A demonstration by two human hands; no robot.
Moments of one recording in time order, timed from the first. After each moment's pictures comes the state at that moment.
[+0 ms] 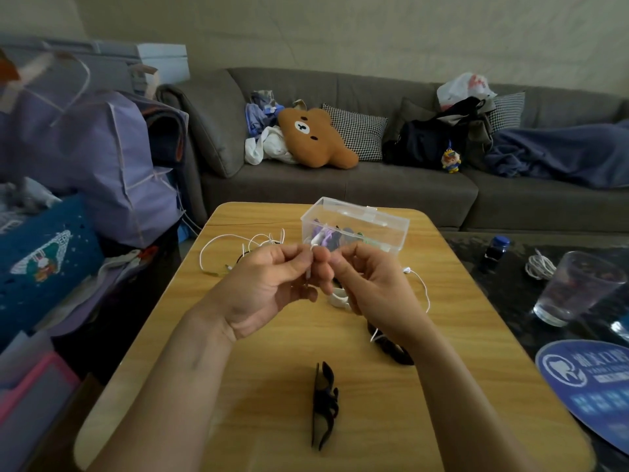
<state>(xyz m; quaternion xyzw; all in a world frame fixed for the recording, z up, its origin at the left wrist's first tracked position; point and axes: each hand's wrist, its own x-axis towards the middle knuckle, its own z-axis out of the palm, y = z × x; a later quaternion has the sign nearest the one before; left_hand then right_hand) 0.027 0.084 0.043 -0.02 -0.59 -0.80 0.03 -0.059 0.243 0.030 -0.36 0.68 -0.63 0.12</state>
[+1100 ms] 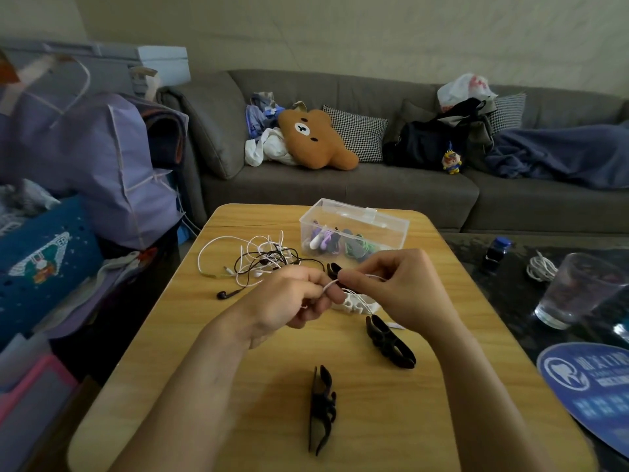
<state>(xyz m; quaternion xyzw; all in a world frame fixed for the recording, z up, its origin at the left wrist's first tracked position) 0.016 0.101 0.036 0.08 -0.76 -0.65 -0.04 -0.073 0.270 0.042 -0.29 0.82 -0.48 0.03</state>
